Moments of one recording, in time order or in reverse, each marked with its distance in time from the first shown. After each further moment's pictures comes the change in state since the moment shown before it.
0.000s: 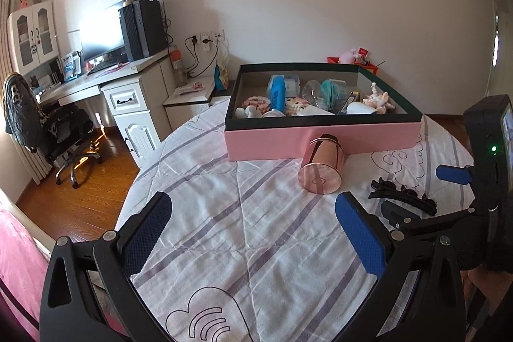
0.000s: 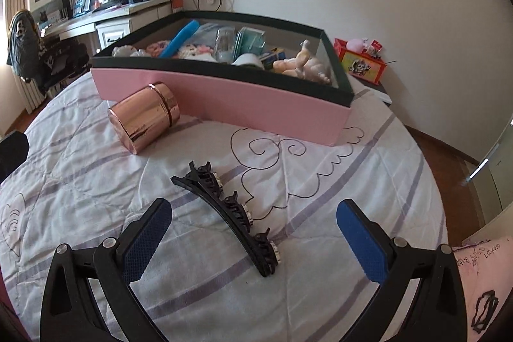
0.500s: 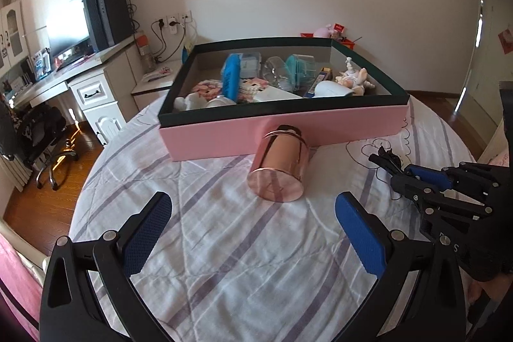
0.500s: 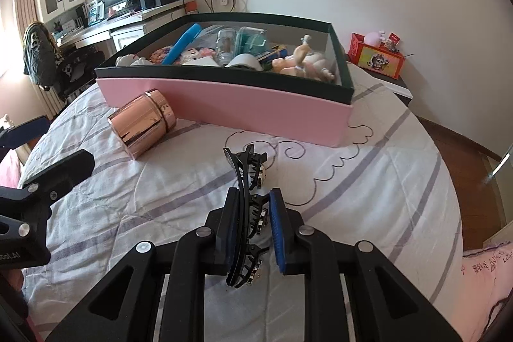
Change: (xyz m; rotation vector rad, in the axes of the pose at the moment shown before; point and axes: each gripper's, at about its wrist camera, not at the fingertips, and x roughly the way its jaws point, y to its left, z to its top) left arm 0.048 -0.040 0.016 0.060 0.106 -0.115; right arm -0.002 -0.033 -0.003 0.053 -0.014 0.090
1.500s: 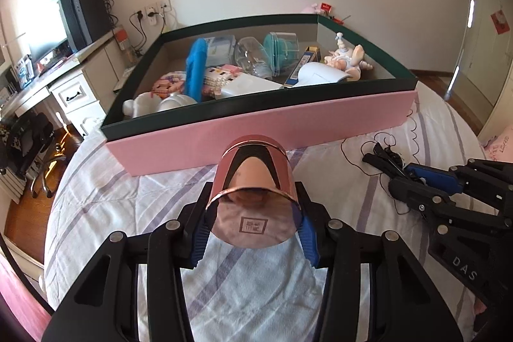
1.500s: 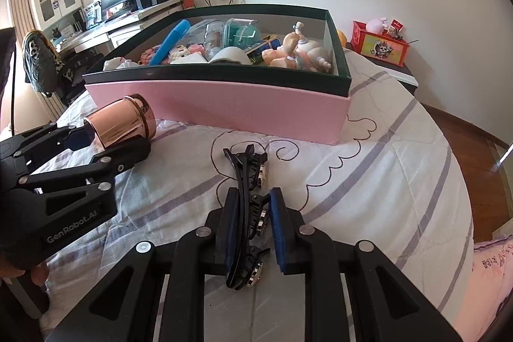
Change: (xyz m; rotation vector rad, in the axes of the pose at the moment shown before) left arm 0.038 -0.018 0.011 0.050 0.061 -0.028; right arm 0.016 -0.007 0.009 0.023 0.018 0.059
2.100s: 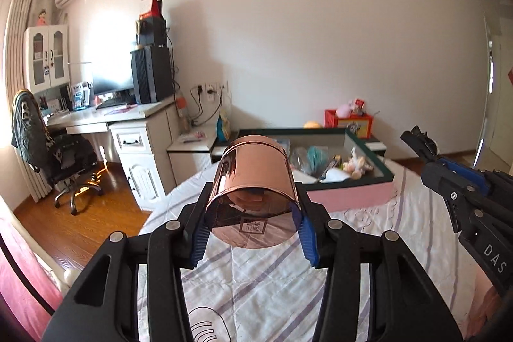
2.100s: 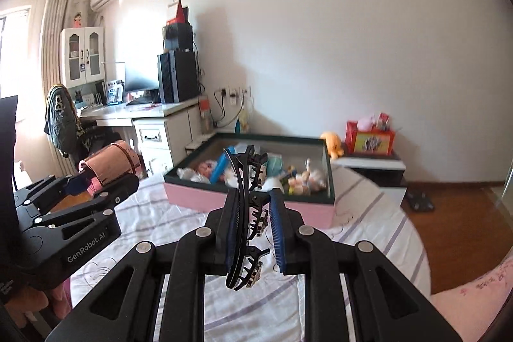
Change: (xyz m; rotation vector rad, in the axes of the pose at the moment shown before) left arm -0.156 0.030 -0.029 -0.140 -0.426 0.153; right arm -0.151 0.066 -0.017 -0.038 -0.518 -0.037
